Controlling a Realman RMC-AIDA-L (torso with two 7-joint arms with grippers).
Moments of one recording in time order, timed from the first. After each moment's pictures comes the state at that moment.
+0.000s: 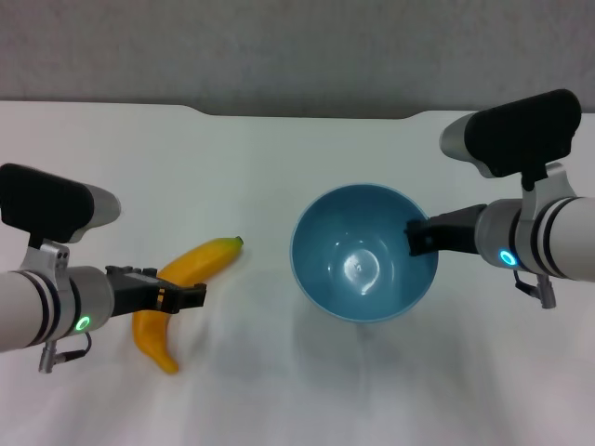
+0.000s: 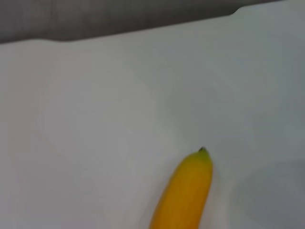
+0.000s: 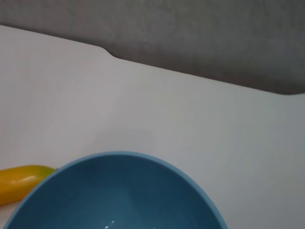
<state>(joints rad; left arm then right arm) -0.32 -2.04 -1.49 -1.12 2.39 -0.63 0.47 0.47 2.00 1.26 1.33 0.38 -0.72 -3.00</state>
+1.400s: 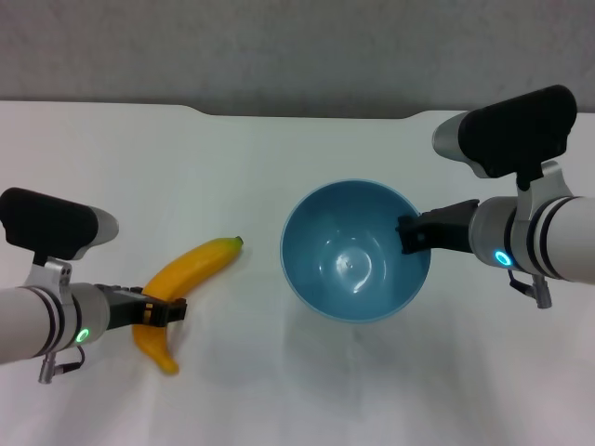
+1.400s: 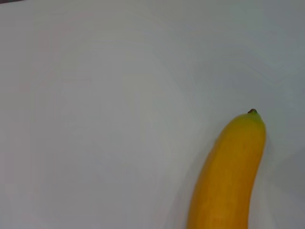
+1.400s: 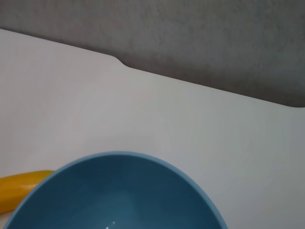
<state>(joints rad) -0.42 -2.04 -1.49 -0.86 2.39 -0.50 0.46 0.45 2.00 1.24 1.38 0.37 -0.72 -3.00</state>
